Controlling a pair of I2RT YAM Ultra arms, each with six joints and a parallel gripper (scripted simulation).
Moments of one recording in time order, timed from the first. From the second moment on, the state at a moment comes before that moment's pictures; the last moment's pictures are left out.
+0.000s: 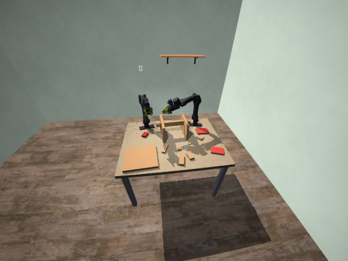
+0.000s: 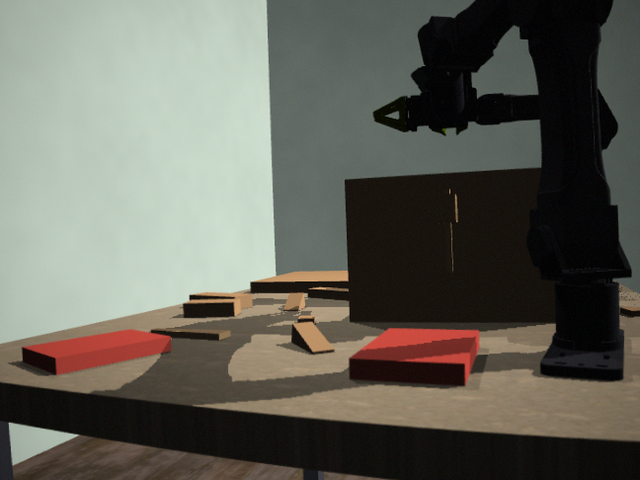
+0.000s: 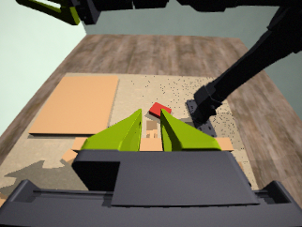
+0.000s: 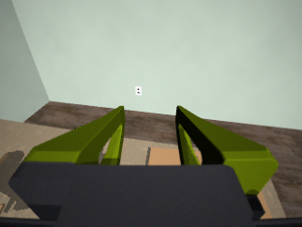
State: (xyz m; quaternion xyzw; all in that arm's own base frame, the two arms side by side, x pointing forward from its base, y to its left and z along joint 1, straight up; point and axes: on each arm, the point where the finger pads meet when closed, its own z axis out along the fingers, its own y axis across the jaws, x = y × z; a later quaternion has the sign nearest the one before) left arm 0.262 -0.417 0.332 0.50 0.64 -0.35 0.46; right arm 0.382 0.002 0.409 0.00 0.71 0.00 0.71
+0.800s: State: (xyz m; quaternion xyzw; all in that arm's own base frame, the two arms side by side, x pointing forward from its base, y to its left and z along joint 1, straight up) left arm 0.263 -0.417 0.332 0.50 0.65 -0.35 0.46; right arm 0.382 0.002 0.409 0.00 0.71 0.00 0.71
